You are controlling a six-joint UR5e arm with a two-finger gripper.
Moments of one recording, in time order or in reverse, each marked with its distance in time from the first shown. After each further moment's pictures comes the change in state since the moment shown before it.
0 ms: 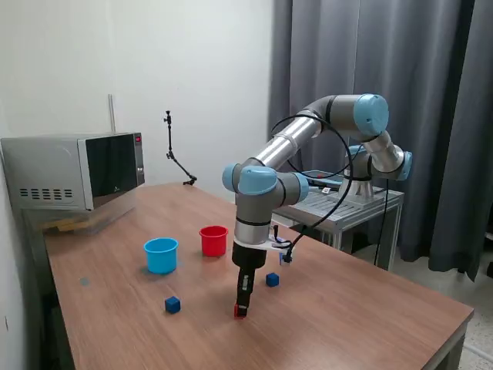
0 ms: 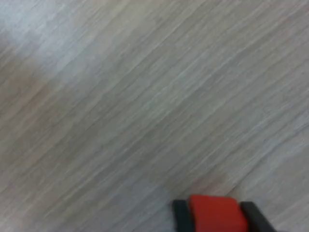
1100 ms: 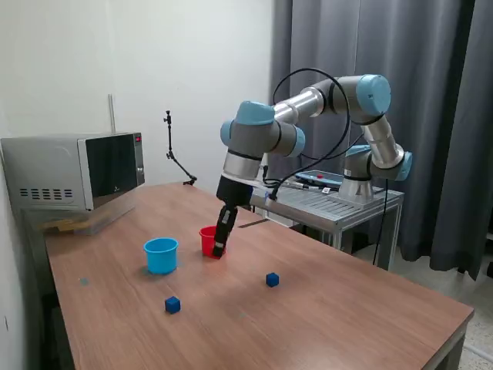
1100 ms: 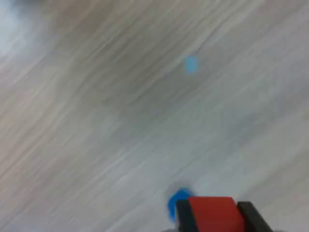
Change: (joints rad) arm -0.040 -0.175 0.016 0.004 -0.083 -0.044
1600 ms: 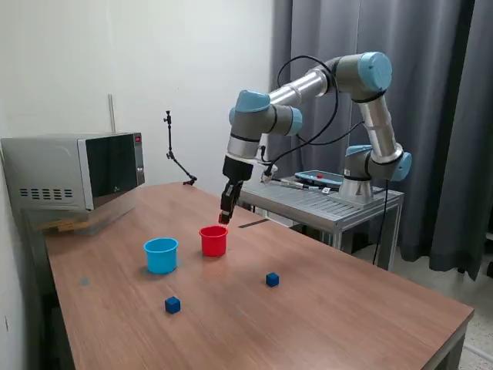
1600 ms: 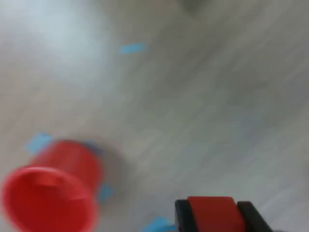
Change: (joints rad) arm -0.102 -0.235 0.331 0.029 -0.069 0.003
